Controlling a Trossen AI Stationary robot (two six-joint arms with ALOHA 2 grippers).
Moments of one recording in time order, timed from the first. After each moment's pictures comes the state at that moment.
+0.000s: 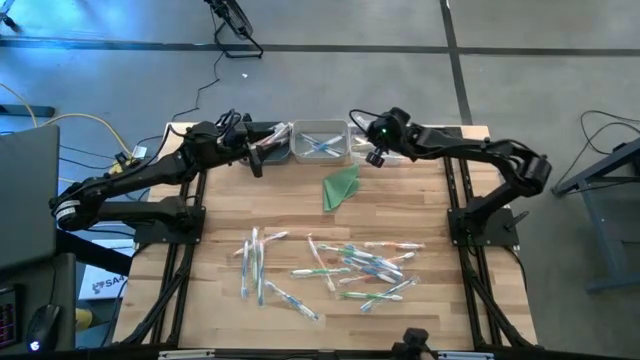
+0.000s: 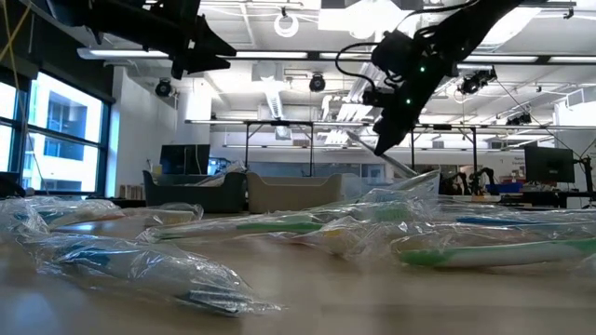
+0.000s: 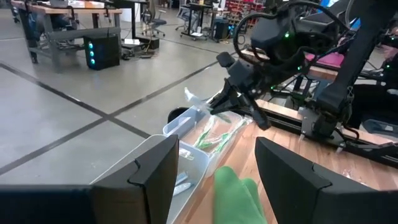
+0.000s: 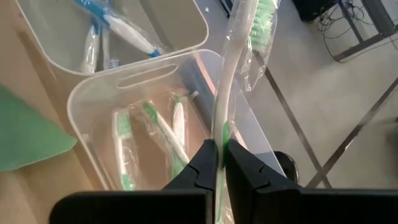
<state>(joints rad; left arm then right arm) 0.52 0.89 0.65 0.18 0.06 -0.11 -0.59 1.52 0.95 -0.21 0.35 -0.32</state>
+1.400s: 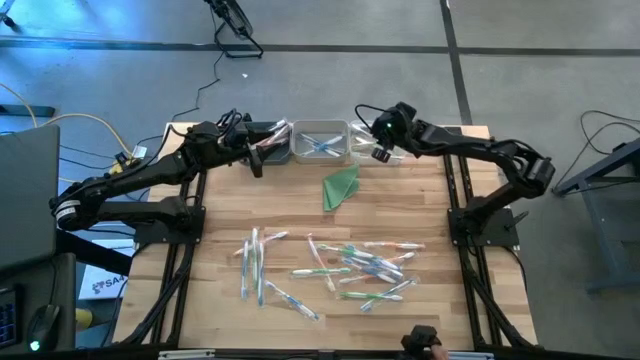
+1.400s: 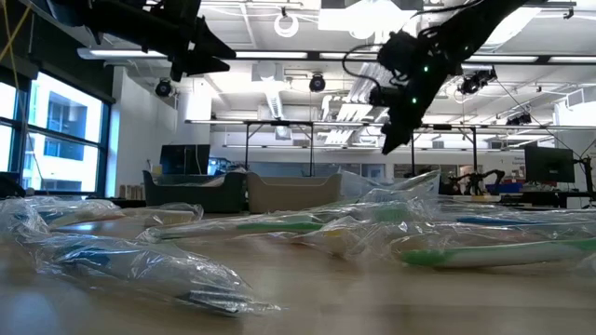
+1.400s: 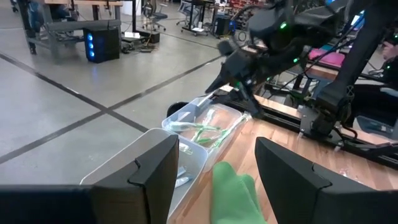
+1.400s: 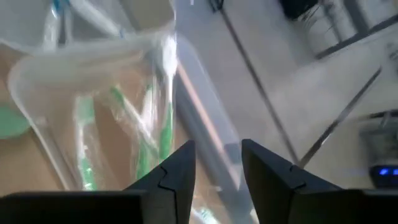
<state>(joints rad) 0.52 0.89 0.65 0.16 0.06 -0.14 -0.63 1.49 0.95 -0.24 0.38 -0.40</state>
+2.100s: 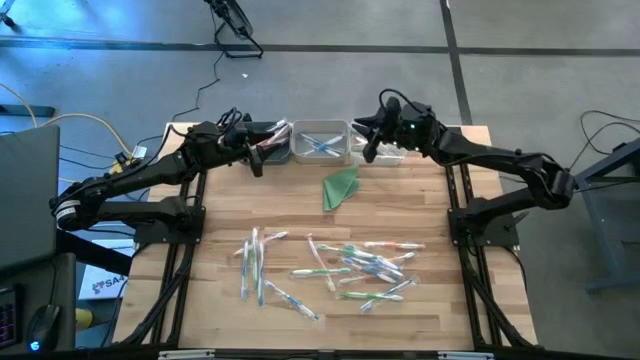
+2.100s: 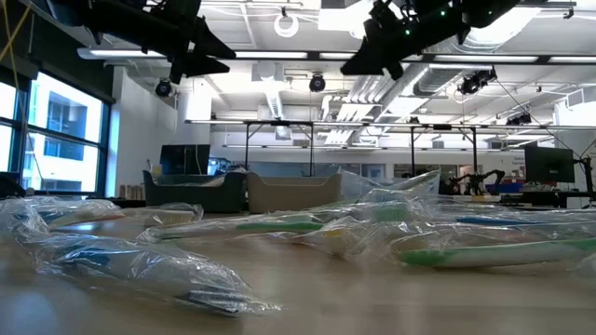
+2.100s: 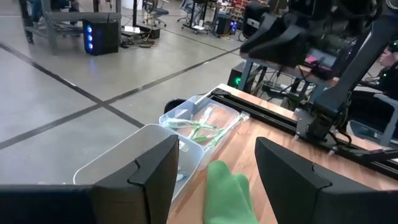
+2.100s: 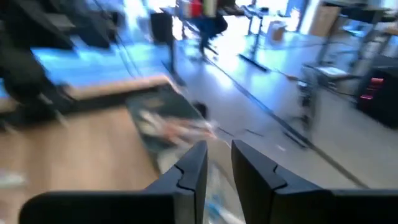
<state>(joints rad) 0.52 0.89 0.65 0.15 0.06 -0.19 -0.52 1.30 0.95 0.12 -0.02 -0.06</state>
